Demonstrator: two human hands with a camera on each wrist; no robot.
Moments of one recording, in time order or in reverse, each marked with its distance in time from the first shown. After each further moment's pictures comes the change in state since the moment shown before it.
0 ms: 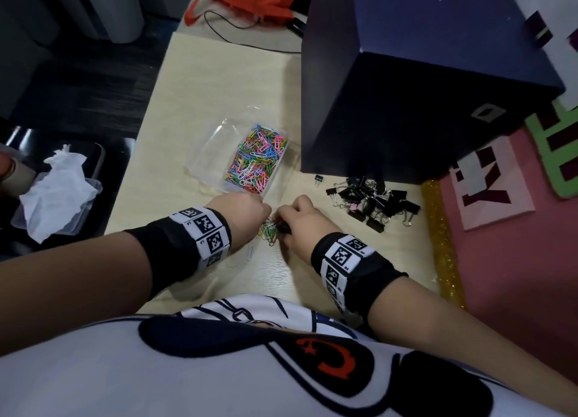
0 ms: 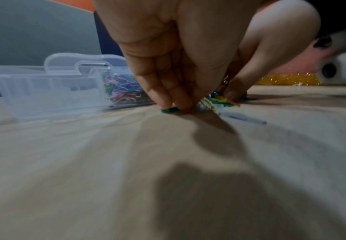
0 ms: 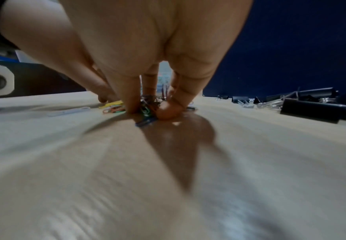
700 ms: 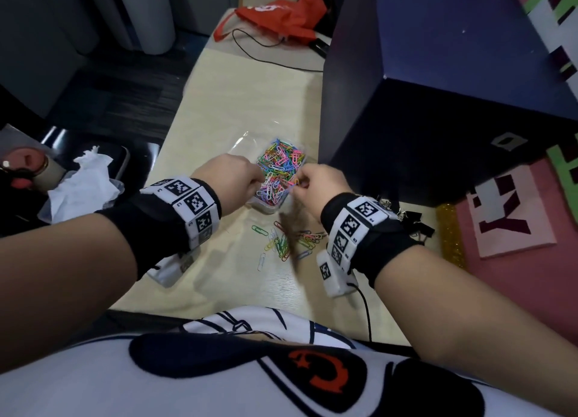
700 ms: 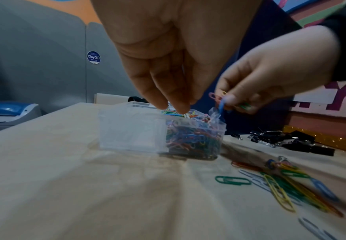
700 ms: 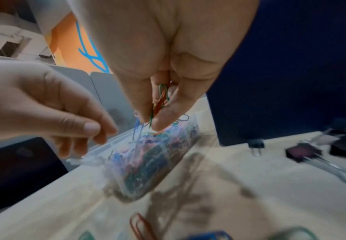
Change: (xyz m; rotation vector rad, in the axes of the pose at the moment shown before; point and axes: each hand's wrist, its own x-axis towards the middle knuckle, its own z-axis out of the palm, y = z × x) left_hand -0.014 -0.052 -0.040 -0.265 0.301 -0.202; right_hand 0.051 -0.017 -0.064 0.161 0.222 0.086
